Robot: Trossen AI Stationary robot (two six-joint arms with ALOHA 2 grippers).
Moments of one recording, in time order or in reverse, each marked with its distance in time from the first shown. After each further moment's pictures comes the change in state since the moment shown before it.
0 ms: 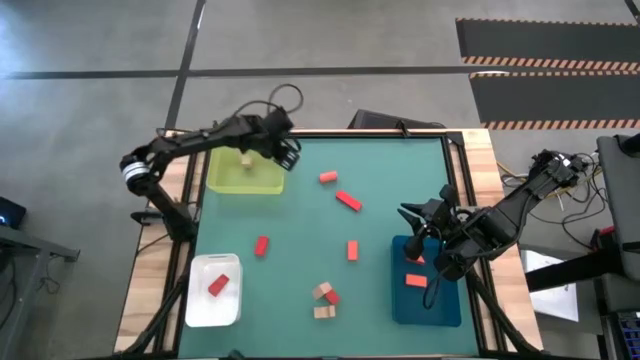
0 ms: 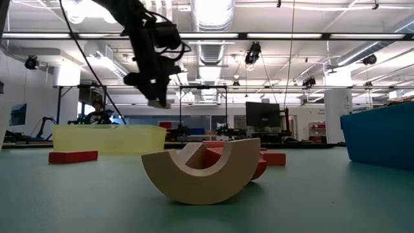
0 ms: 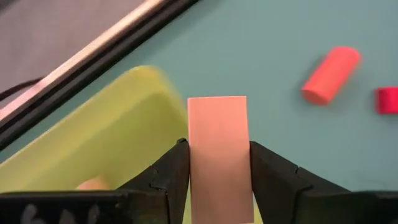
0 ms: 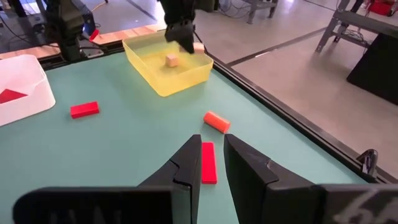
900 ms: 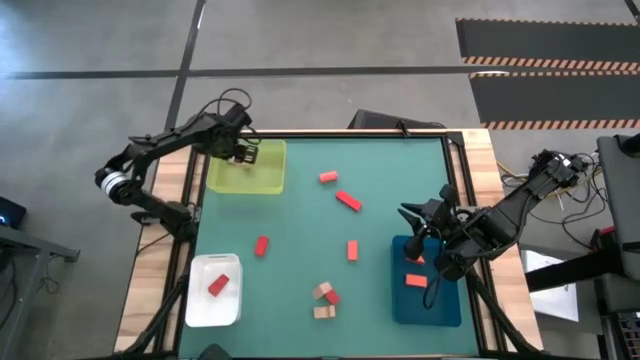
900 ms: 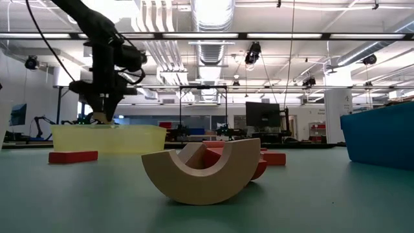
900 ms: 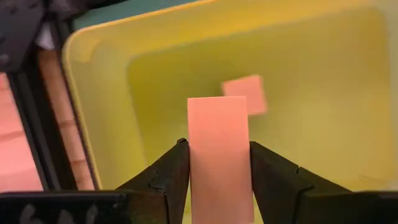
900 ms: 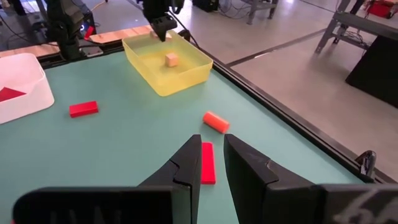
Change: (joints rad) left arm 0.329 -0.181 -0.277 -0.137 -0.020 -0.128; right arm 0.000 0.000 0.000 -0.001 0.001 -0.008
